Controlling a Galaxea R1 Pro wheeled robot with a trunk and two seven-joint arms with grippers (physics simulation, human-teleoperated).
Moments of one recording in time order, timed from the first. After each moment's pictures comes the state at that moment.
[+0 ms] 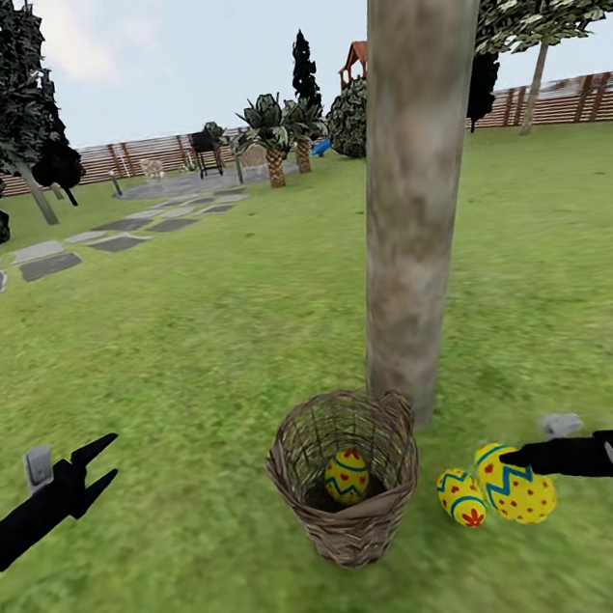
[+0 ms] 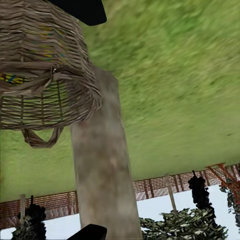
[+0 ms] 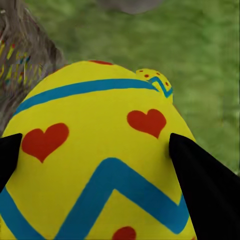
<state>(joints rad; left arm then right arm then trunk) -0.38 0.36 0.49 -1.23 1.22 0.98 -0.23 -0.48 -0.37 -0.22 -1.10 0.09 0.88 0.67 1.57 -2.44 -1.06</state>
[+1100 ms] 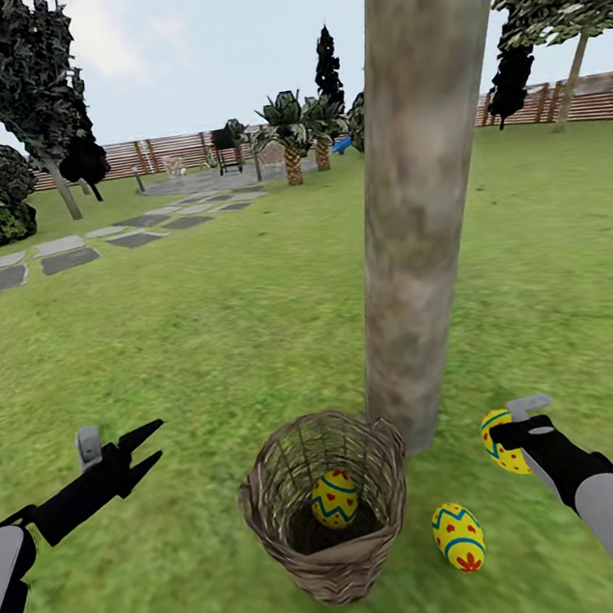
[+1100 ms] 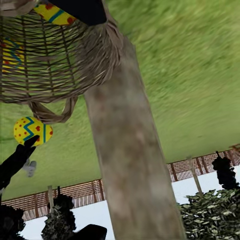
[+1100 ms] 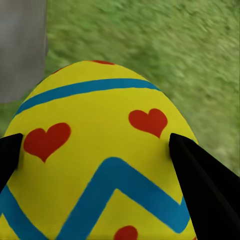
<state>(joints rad) -0.38 0.30 0.34 -1.33 1.22 0.98 -0.27 -0.83 -0.23 -0.13 -0.32 0.26 0.16 -0.07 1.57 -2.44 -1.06</state>
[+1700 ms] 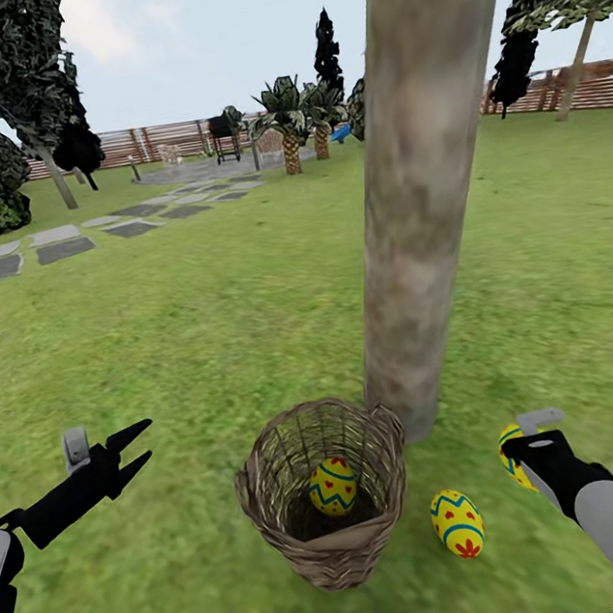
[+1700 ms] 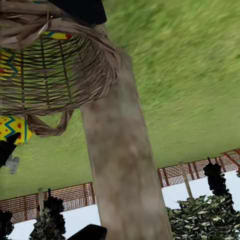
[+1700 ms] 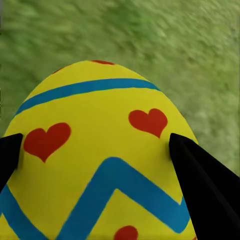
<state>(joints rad) -0.38 0.31 0.39 -1.32 1.22 0.98 -0.27 -0.83 -0.23 -0.12 -0.23 0.26 0.16 -0.21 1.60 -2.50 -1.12</state>
